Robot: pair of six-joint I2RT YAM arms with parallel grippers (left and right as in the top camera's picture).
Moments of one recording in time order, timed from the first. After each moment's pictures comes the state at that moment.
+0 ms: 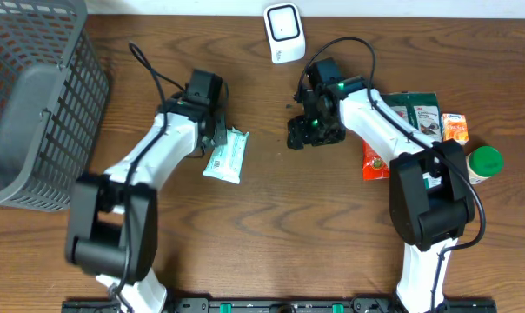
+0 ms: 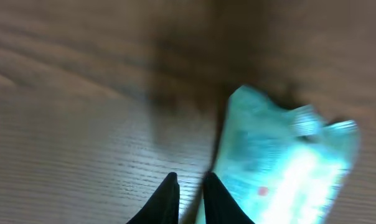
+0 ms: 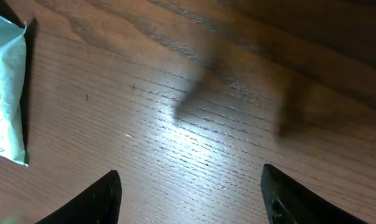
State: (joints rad) left arm -0.27 1.85 1.22 -0.65 -0.09 -0.36; right arm 0.38 2.09 1.54 -0.87 -0.28 0.15
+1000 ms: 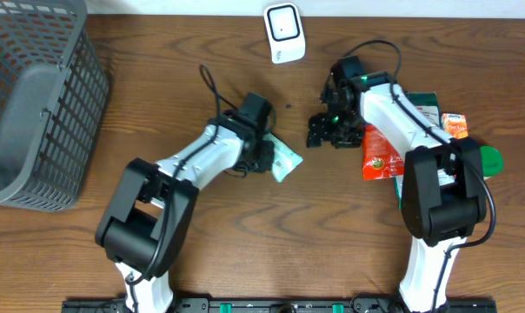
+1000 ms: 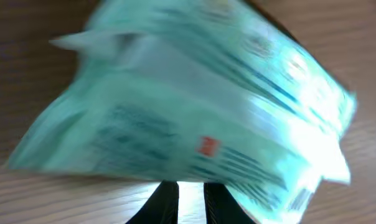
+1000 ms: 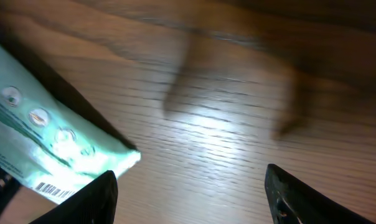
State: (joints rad) left arm -0.51 1.94 1.21 -0.59 0.18 -0.38; right arm 0.26 2.09 1.54 -0.97 -0.28 0.21
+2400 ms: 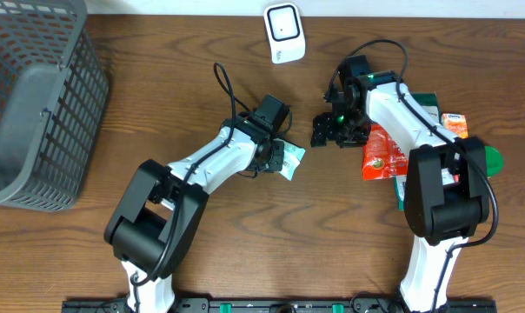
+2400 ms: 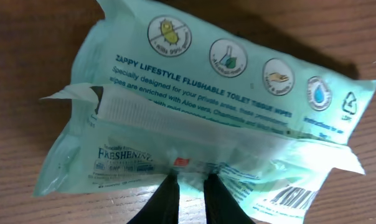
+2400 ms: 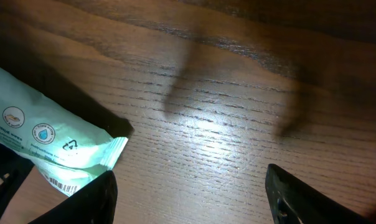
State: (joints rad) left arm -0.57 1.96 1.25 -0.62 0.07 -0.46; right arm 0.24 2.09 1.54 -0.97 -0.28 0.17
